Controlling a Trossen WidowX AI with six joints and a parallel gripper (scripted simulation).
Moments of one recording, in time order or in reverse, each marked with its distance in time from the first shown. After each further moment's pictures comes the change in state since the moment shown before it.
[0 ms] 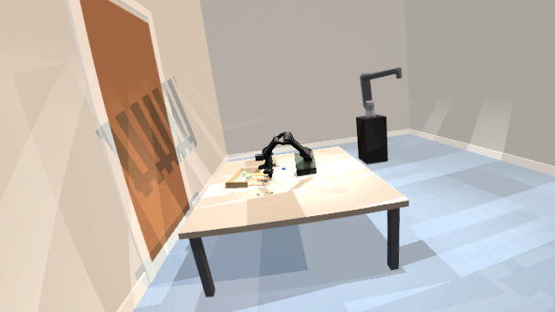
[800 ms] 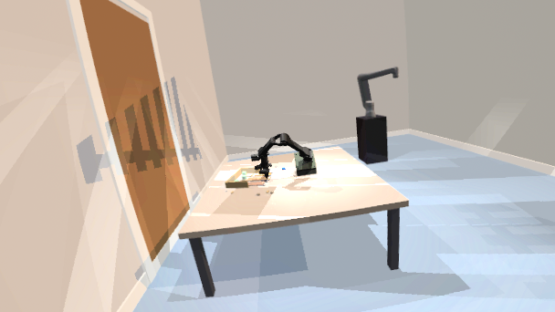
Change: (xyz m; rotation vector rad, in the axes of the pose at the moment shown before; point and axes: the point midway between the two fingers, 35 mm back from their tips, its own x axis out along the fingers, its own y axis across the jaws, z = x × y) arm 0.000 0.000 0.035 0.000 0.004 0.000
